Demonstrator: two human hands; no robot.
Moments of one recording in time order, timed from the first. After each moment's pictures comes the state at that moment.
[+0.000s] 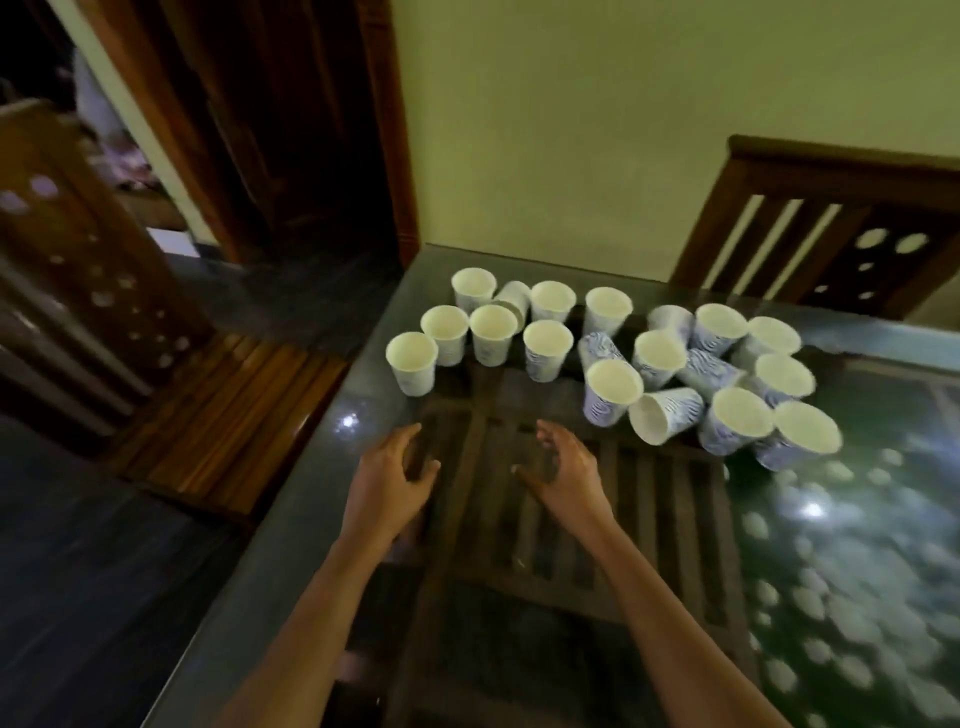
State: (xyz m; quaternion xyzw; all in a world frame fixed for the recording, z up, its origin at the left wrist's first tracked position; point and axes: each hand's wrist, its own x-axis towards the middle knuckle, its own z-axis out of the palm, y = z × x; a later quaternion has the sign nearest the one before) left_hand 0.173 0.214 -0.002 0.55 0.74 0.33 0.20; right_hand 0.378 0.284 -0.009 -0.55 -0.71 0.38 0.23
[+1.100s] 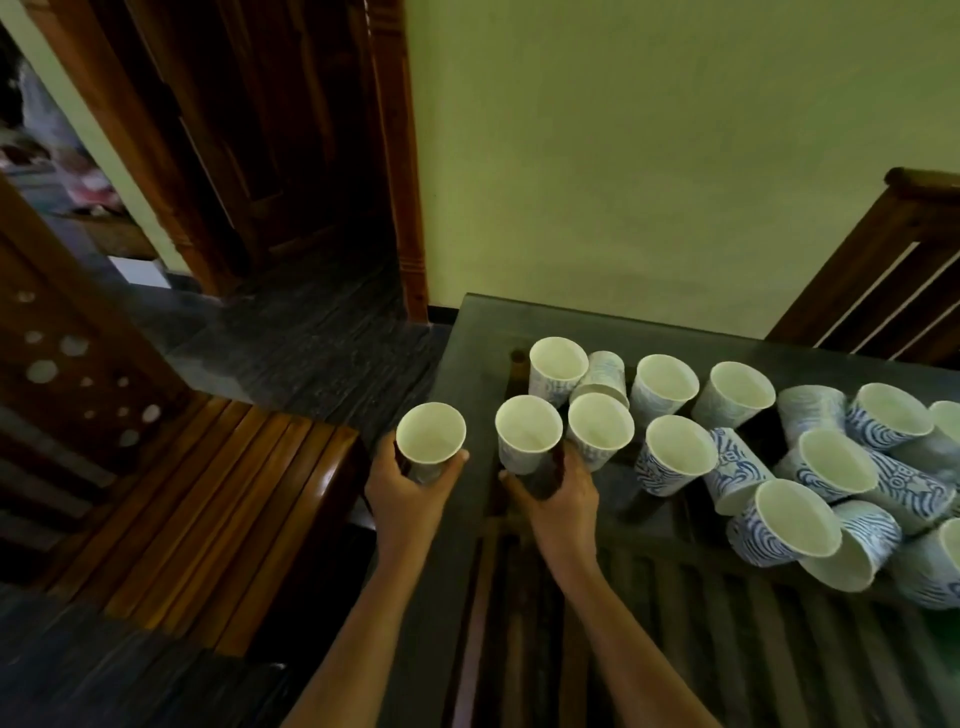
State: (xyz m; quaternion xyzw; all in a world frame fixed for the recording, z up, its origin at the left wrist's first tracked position) left_hand 0.048 0.382 -0.060 0.35 0.74 0.55 0.18; right_hand 0.189 0.407 -0.067 -0.62 -0.58 0.36 0.39
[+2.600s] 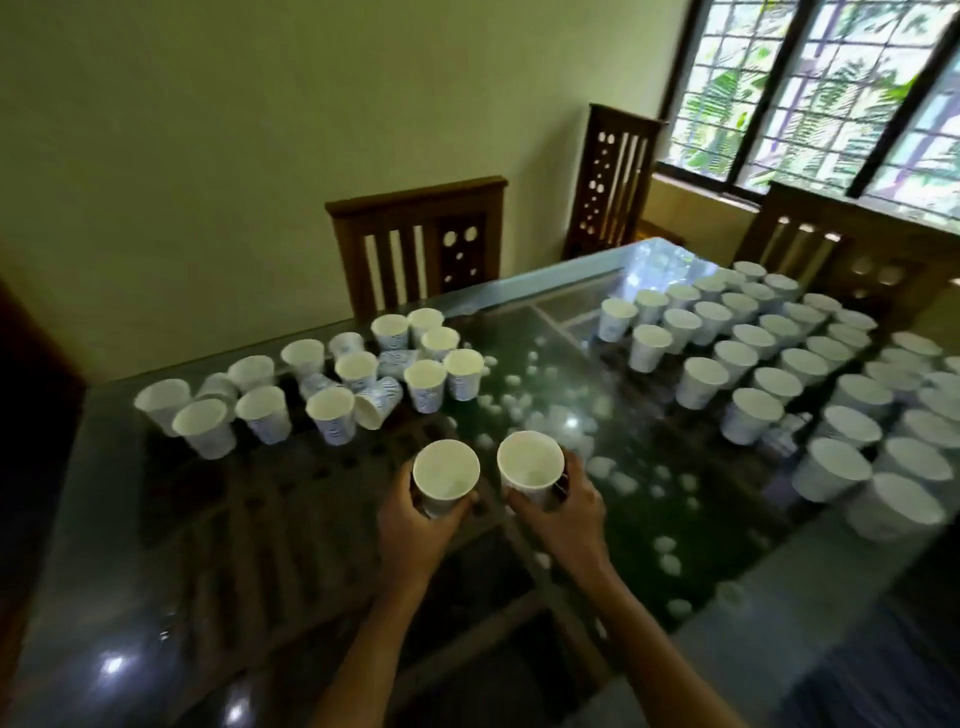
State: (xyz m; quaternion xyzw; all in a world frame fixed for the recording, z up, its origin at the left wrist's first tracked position) left_hand 0.394 0.165 0.028 0.65 0.53 0.45 0.32; right_hand 0.543 0.102 0.032 -0.69 -0.41 0.19 0.56
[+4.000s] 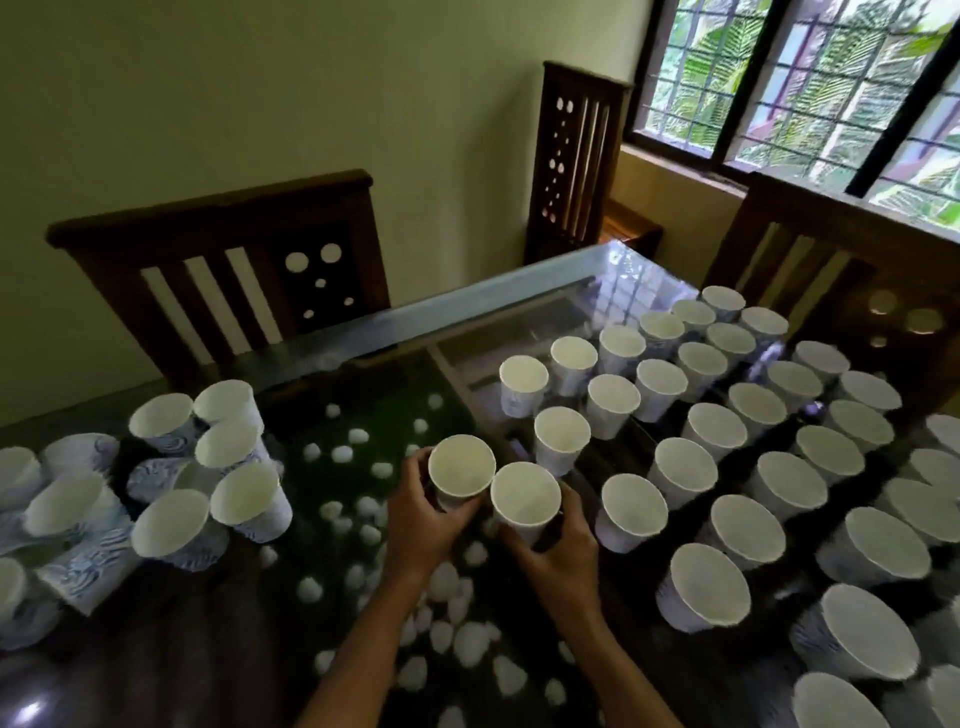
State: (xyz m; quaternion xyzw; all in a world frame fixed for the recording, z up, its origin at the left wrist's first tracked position) left_hand 0.745 0.312 -0.014 0.67 0.48 0.42 0.39; right_hand 0.857 0.219 -0.032 -0.70 -0.36 0.19 0.58
